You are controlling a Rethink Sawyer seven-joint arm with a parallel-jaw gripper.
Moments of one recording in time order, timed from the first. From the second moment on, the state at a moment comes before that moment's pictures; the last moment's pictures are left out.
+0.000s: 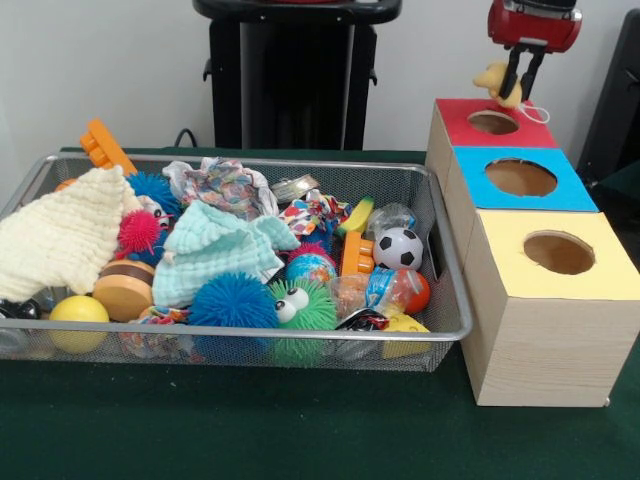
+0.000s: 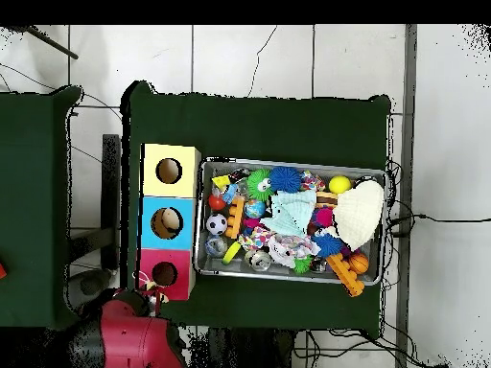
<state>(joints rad) 0.50 -0.77 -0.30 2.07 0.32 0.29 1.75</state>
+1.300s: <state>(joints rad) 0.50 -0.77 -0.30 2.07 0.33 0.29 1.75</state>
